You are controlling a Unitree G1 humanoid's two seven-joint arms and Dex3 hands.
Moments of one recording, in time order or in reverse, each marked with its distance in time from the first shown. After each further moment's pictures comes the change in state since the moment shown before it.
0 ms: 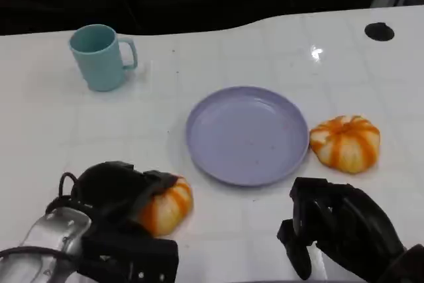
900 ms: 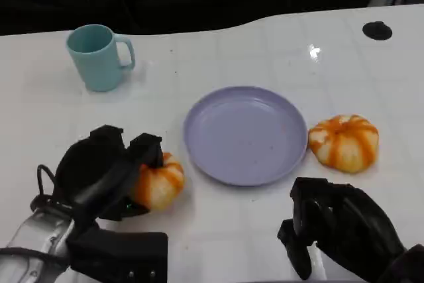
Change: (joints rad) left arm 0.029 0.042 0.017 -0.114 -0.016 0.029 0.266; right arm 0.000 0.000 0.000 0.003 -0.002 -0.001 0.001
